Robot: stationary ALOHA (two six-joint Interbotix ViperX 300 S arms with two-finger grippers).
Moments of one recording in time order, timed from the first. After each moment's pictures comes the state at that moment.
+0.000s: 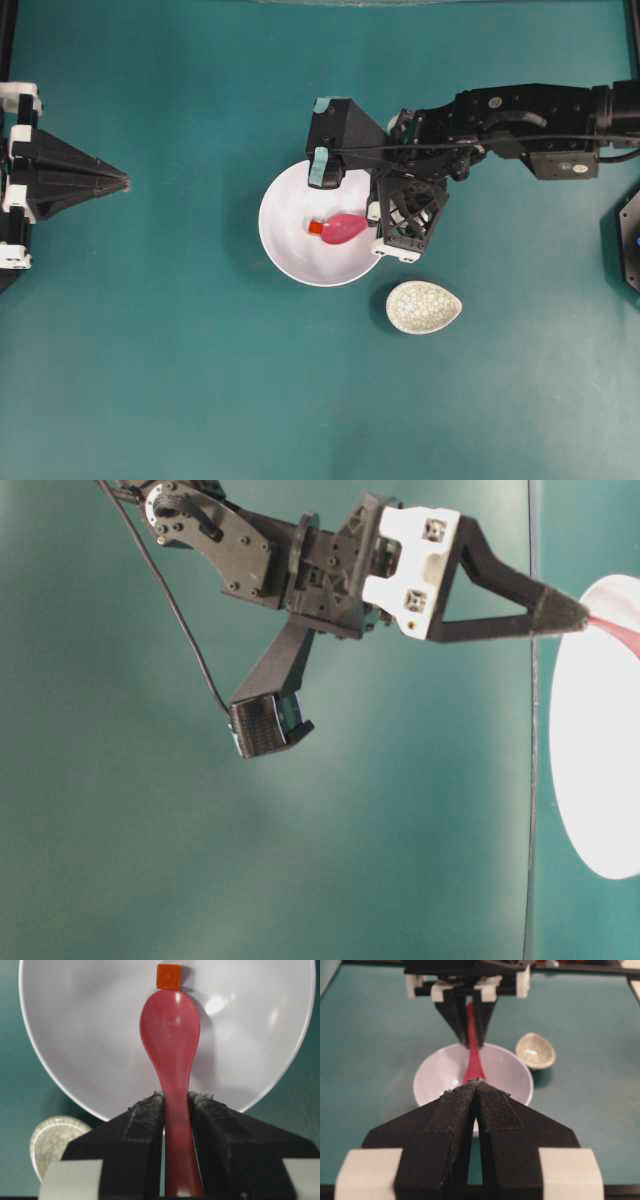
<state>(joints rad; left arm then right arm) 0.03 -0.97 1.13 0.00 0.03 -0.01 -0.15 0.08 0.39 0.22 0.75 -0.06</state>
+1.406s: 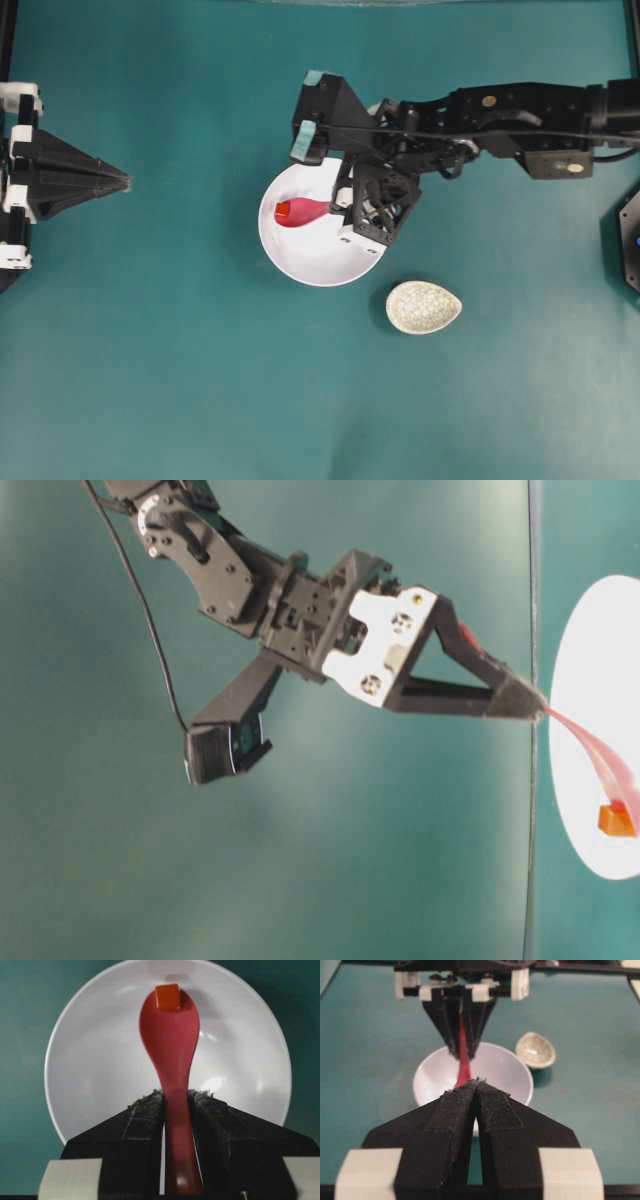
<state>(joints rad) 0.03 -0.96 1.13 0.00 0.03 -0.01 -0.15 0.08 0.37 0.23 0.58 0.02</state>
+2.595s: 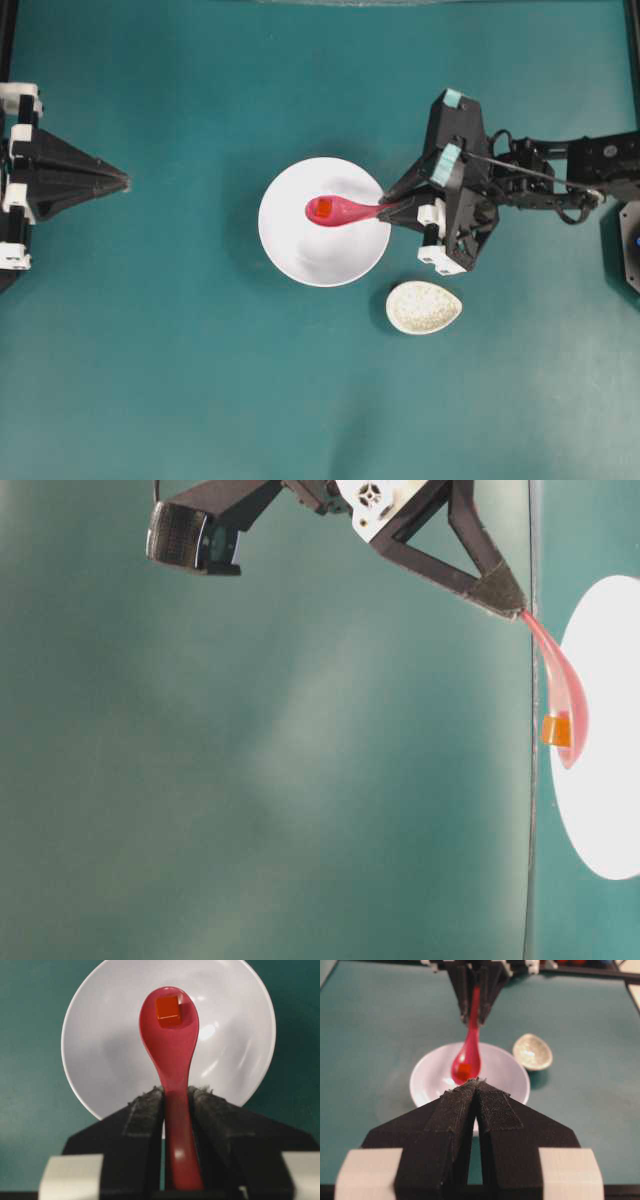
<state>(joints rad) 0.03 -0.97 1.13 0.00 0.03 -0.04 -0.07 -0.19 0.83 0.23 0.02 0.04</state>
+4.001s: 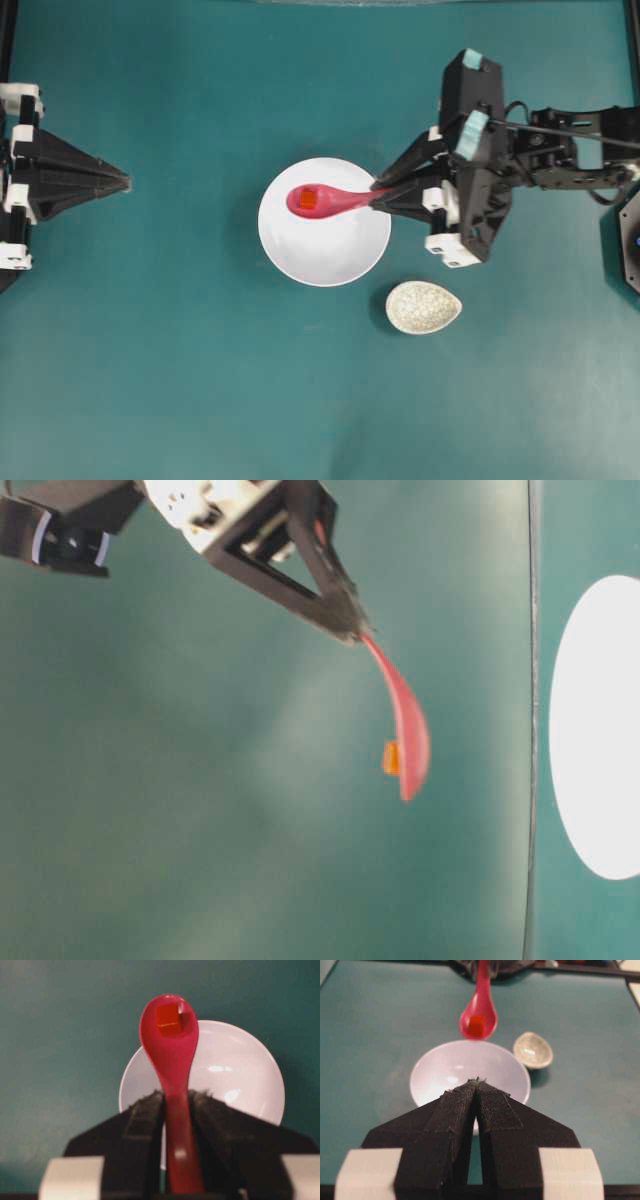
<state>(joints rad) 0.03 -0.96 1.13 0.00 0.03 -0.04 -0.07 -0.34 0.68 0.23 0.23 0.04</state>
